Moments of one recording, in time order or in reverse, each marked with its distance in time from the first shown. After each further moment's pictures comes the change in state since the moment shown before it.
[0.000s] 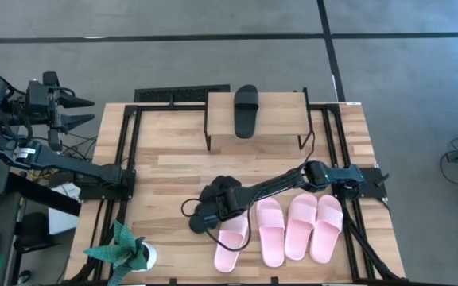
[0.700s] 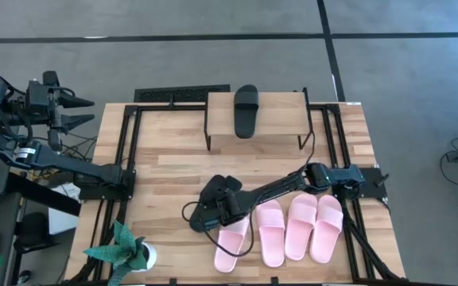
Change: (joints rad) left arm 0.000 0.000 0.000 0.000 0.000 -0.003; right arm 0.034 -0.004 0.003 0.012 0.140 0.025
